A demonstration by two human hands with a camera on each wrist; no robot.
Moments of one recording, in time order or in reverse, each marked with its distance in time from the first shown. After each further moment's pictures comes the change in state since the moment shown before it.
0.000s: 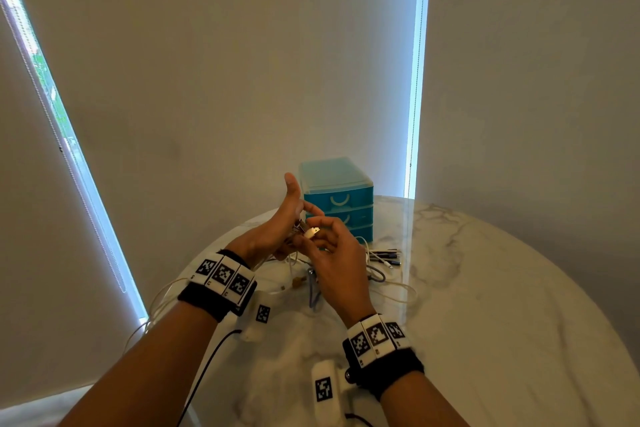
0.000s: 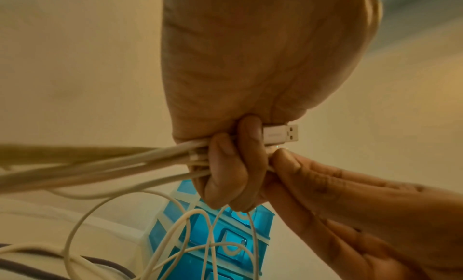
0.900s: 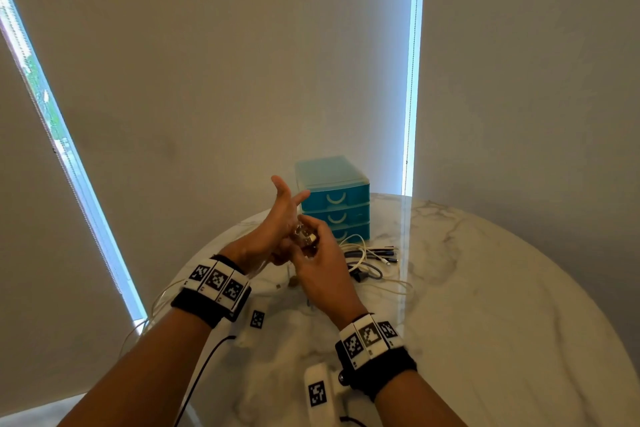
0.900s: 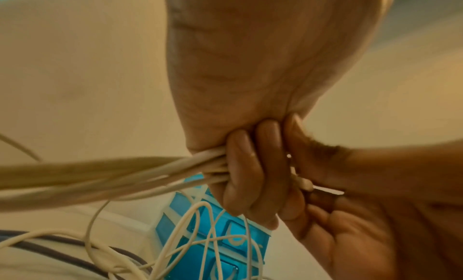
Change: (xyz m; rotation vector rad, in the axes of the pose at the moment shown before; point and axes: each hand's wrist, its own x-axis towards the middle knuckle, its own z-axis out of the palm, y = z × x) left_hand -0.006 -0.012 -0.001 -0.098 -0.077 0.052; right_hand -0.005 0.005 0.013 -0.077 -0.120 0.091
